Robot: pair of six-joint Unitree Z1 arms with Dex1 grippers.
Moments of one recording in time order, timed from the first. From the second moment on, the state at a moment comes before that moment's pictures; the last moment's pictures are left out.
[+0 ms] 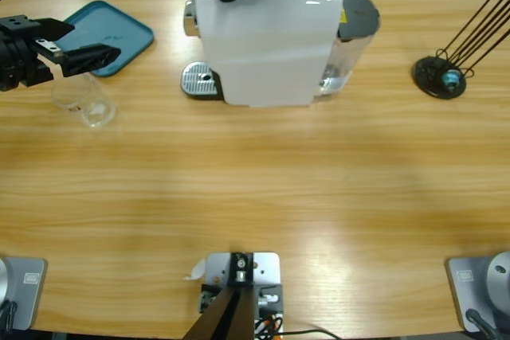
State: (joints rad) arm 0 -0.69 1.29 -0.55 -0.24 0.05 0.02; arm 1 0.79 1.92 -1.80 0.65 0.08 -0.72
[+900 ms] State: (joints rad) arm 0 -0.69 1.31 -0.55 -0.24 0.03 0.02; arm 1 0.86 1.52 -1.78 0.83 -0.17 -0.37
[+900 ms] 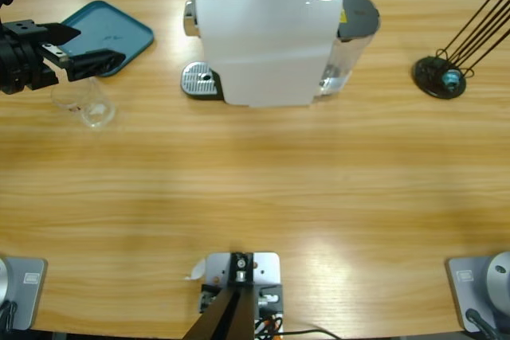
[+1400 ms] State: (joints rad) arm 0 -0.69 1.31 -0.55 -0.24 0.03 0.03; arm 1 0.79 1.46 -1.40 0.29 -0.37 -0.21
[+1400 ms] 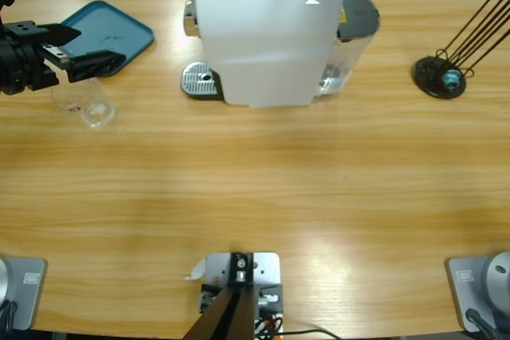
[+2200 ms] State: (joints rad) arm 0 -0.69 1.32 -0.55 -0.24 0.03 0.03; arm 1 1.02 1.73 -1.44 0.18 -0.54 -0.26
